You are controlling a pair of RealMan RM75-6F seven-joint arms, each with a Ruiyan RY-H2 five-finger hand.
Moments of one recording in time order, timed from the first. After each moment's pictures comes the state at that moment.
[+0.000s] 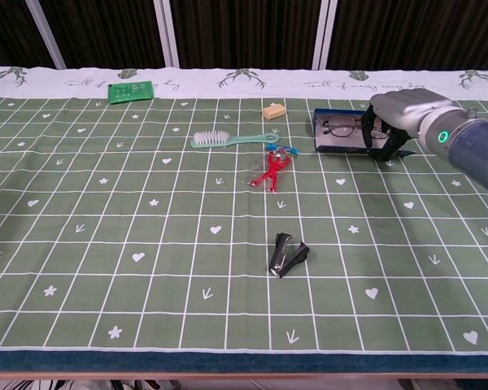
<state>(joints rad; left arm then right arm) -0.12 -1.14 -0.10 -1.72 1.29 1.41 0.11 0.83 -1.80 0.30 -0.93 -0.89 0.87 -0.53</state>
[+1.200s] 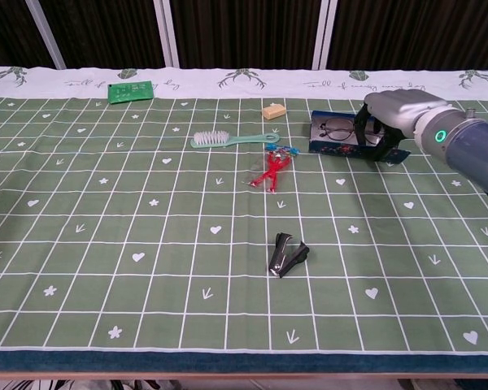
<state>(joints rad) -0.12 -1.14 -0.10 -1.73 1.28 1.41 0.12 0.82 -1.77 0.30 -1.02 -0.92 0.89 -0.49</state>
